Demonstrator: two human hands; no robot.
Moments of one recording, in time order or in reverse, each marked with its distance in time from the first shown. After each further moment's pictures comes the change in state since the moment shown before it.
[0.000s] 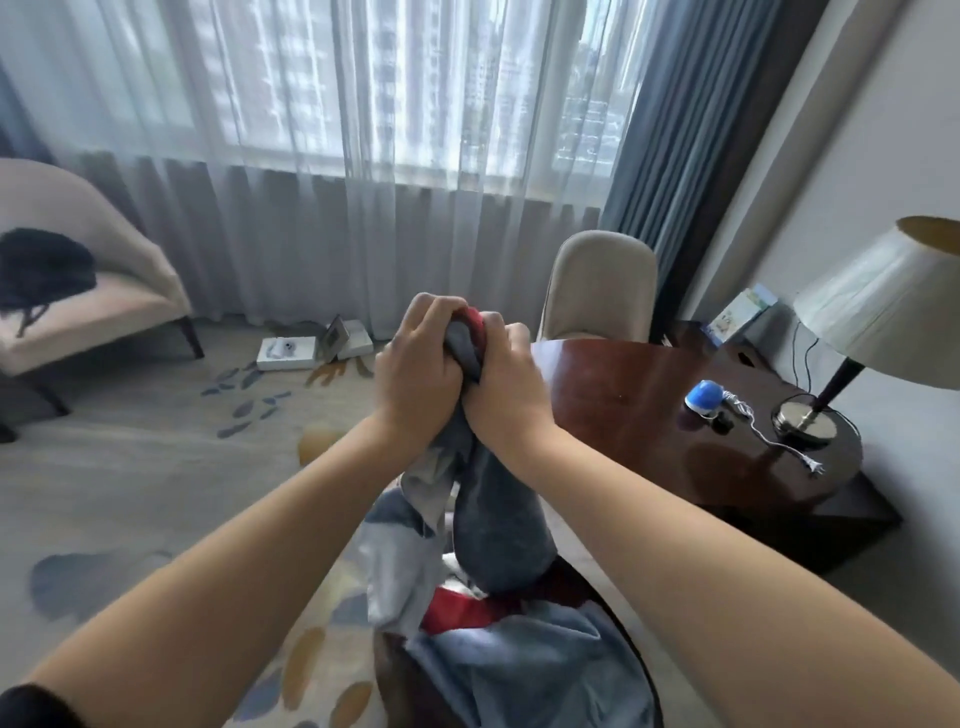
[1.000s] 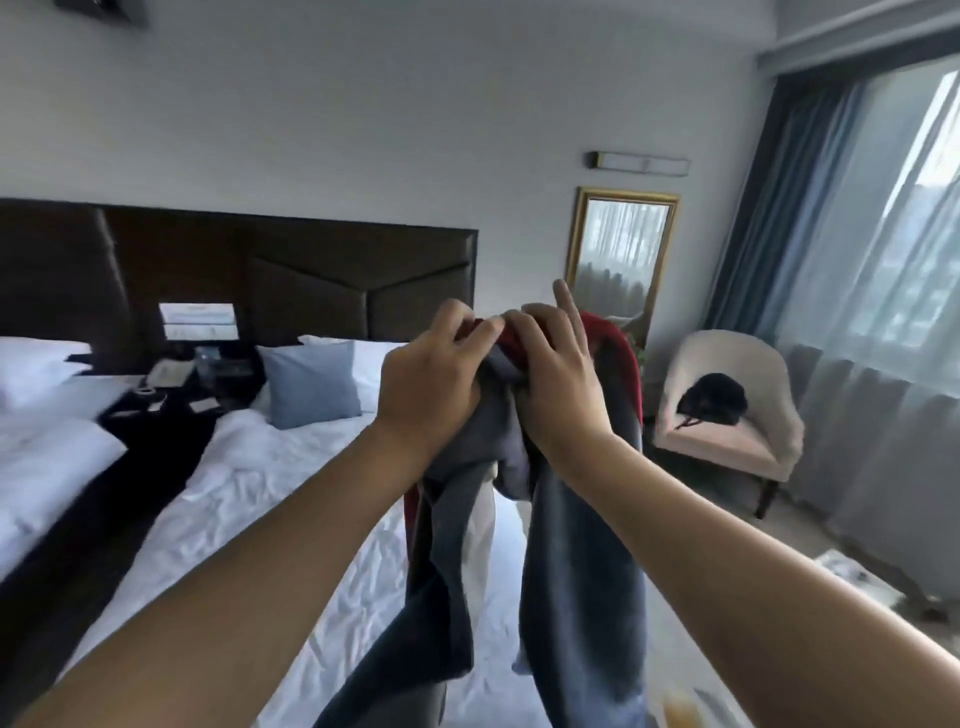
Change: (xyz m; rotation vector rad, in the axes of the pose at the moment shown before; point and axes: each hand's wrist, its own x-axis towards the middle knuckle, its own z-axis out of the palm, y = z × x) left_hand -0.320 0.162 -0.587 1.605 0.584 -0.201; right_hand -0.317 -0.514 0.076 0.696 -0.256 -1.294
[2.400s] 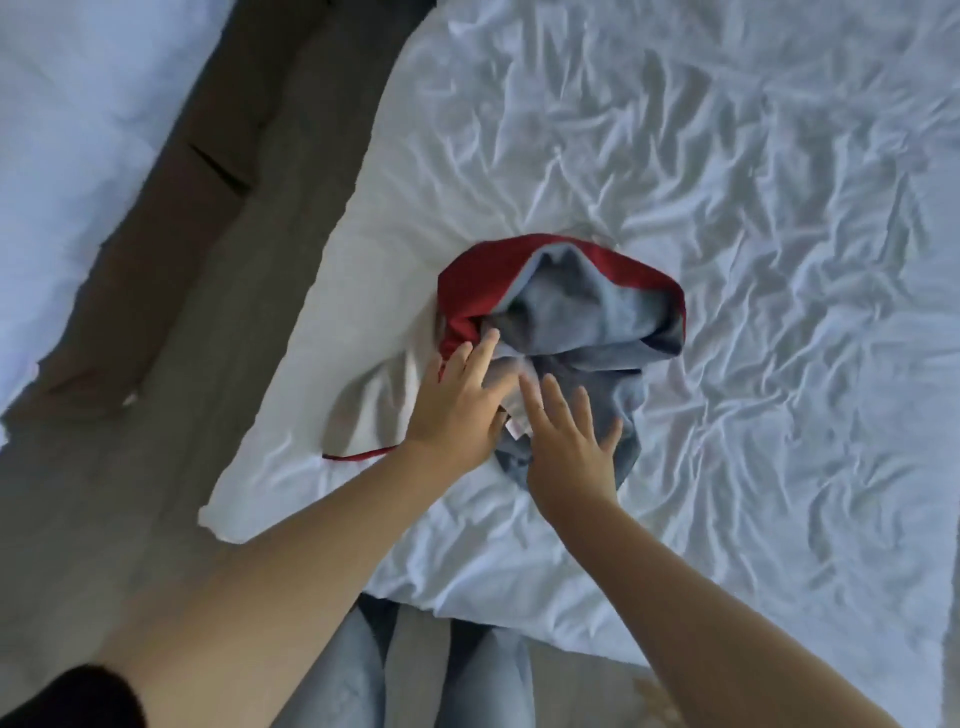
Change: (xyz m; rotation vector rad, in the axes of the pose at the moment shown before) left_hand -0.656 -0.535 0.226 -0.063 -1.239 -0.737; right_hand -0.277 -0.216 0.779 -0.122 -1.487 0.163
